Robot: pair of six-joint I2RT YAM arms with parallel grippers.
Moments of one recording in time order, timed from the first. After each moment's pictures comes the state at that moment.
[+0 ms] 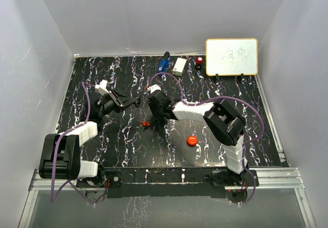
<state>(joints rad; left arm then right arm) -0.05 1.34 0.47 0.63 0.73 -1.03 0.84 1.99 1.28 -0.15 0.22 0.26</state>
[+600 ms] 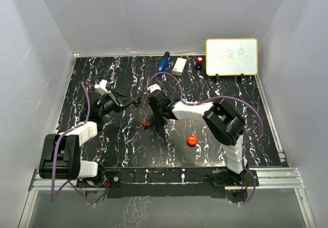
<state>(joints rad) -0.05 1.34 0.47 0.64 0.73 -1.03 0.84 2.00 1.30 -0.16 0.23 0.26</state>
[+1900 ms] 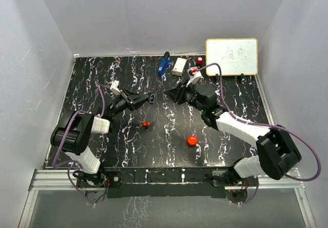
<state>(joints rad) -0.22 1.64 0.46 1.20 0.68 -1.45 0.59 1.37 0.77 0.50 -0.21 0.50</state>
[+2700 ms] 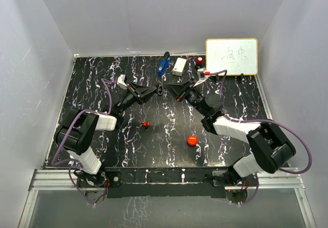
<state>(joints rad) -0.36 1.68 0.57 1.26 0.51 -1.56 0.58 1.43 0.64 1.10 -0.22 0.74</state>
